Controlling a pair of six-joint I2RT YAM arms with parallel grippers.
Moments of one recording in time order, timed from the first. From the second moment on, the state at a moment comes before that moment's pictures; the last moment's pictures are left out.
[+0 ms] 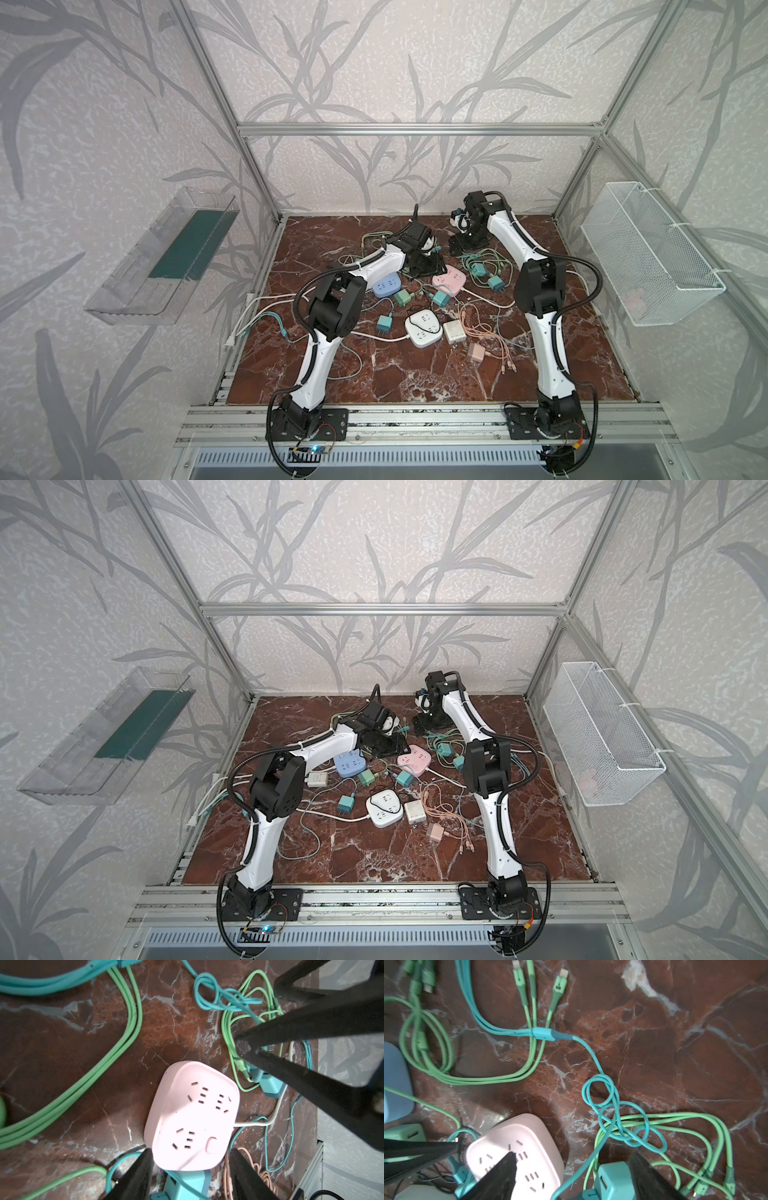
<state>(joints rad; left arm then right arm) -0.58 2.20 1.77 -0.53 0.40 -0.55 0.26 2.39 2.31 -1.18 -0.18 -0.13</state>
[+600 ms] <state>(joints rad) -0.56 2.05 1.77 -0.53 0.30 -0.50 0.27 1.88 1.72 -0.87 -0.21 -0.11</state>
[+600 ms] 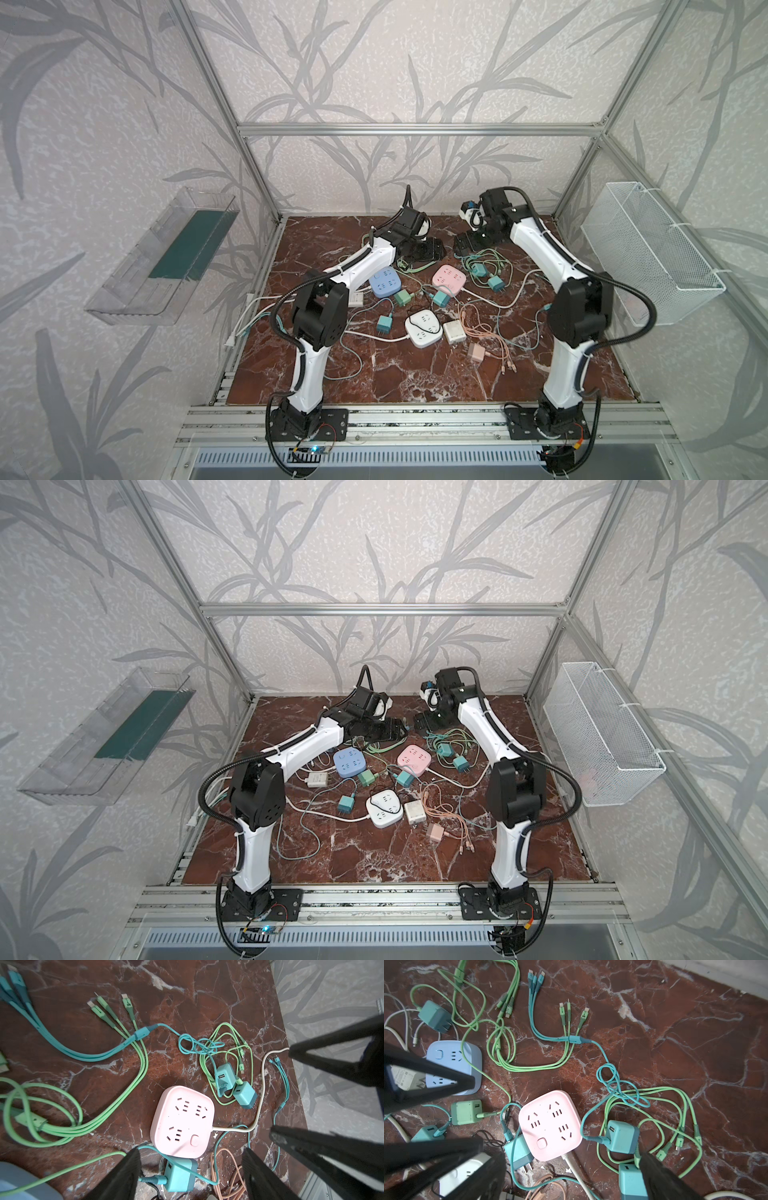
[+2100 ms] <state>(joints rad) -0.12 1.25 0.69 -0.04 -0.44 -0.15 0.14 1.59 0.35 0.88 0.11 -0.10</state>
